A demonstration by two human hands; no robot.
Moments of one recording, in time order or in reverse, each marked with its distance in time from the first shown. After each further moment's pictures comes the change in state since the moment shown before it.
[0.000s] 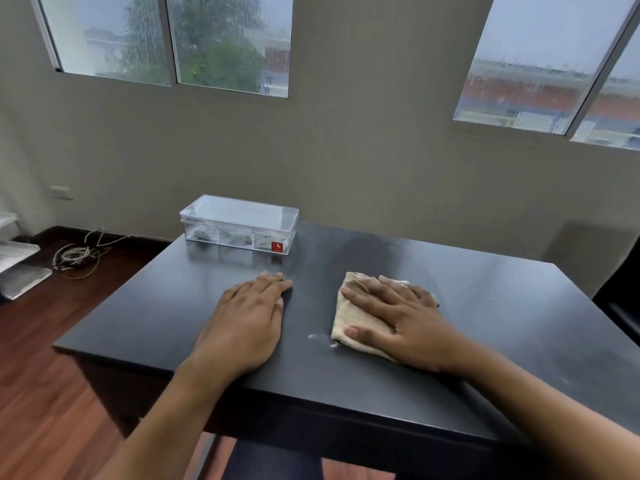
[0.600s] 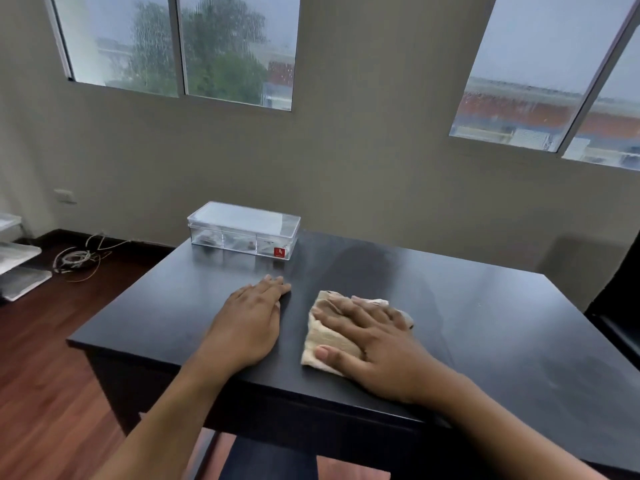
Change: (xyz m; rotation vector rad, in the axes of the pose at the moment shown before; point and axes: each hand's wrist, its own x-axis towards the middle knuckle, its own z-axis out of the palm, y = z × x) left_hand 0.005 -0.006 0.002 -0.059 0.032 0.040; right_hand -0.017 -0.050 0.012 0.008 0.017 -0.060
